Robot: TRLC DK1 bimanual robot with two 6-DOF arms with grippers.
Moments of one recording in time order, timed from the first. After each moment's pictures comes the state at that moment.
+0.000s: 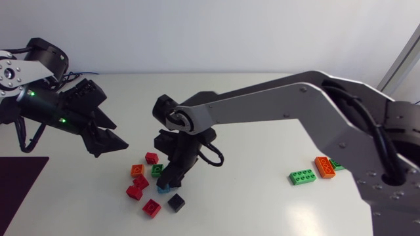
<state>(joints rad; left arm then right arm) -0.03 1.36 1.05 -0.83 0.37 0.80 0.87 2.16 1.64 -0.76 -0.28 -0.18</state>
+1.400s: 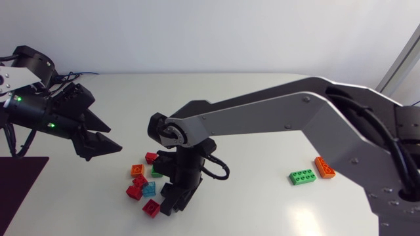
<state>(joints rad) 0.06 1.34 1.01 -0.84 0.46 0.86 0.93 2.12 1.57 -0.94 -0.31 -0.21</state>
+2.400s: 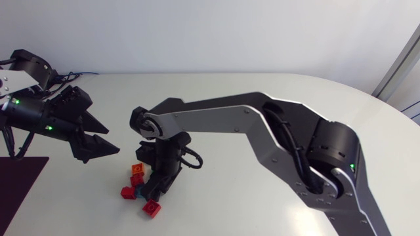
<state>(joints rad) 0.09 1.34 0.99 -0.84 0.47 0.90 0.94 2.36 1.92 -0.98 -0.26 -0.20</state>
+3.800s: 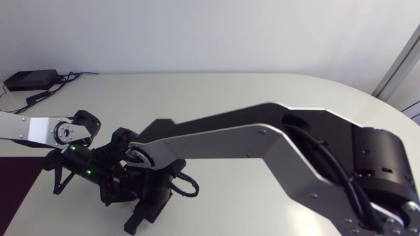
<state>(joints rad) -0.01 1.65 0.75 -0.63 0.44 0.97 1.07 2.22 1.70 -0.84 -0.34 -0.11</state>
